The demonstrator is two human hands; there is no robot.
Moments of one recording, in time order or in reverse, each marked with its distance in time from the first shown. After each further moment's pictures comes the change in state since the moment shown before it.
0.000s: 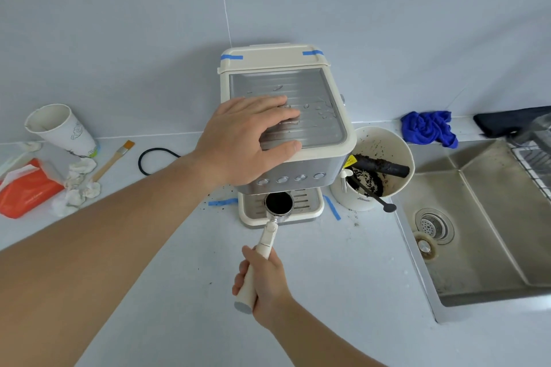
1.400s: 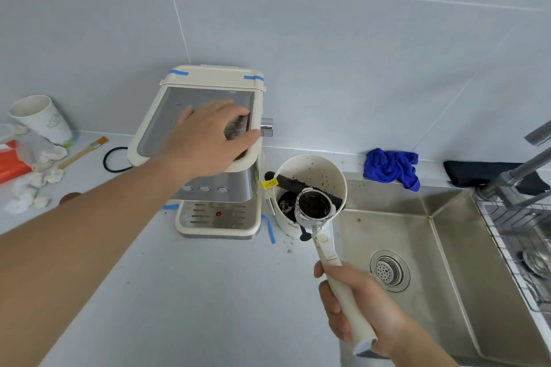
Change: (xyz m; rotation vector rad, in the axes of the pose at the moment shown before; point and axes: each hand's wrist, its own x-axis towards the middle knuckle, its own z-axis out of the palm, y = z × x) left_hand 0.059 0.075 0.040 0.126 0.112 -0.352; right_hand -0.101 -0.212 -0.221 -0.338 -0.361 0.039
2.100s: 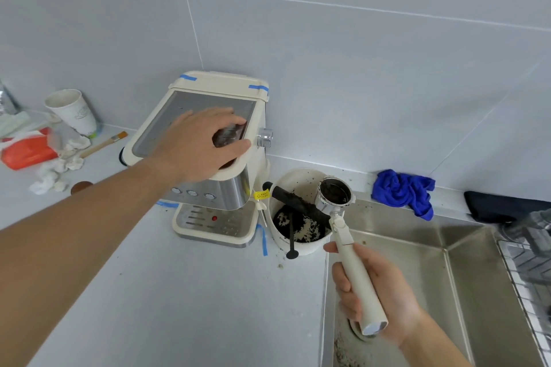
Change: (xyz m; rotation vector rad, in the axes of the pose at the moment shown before) left_hand -0.002 0.001 0.000 -0.017 0.024 -0.077; right_hand 0.017 -0.060 -0.054 0.089 -0.100 -0.034
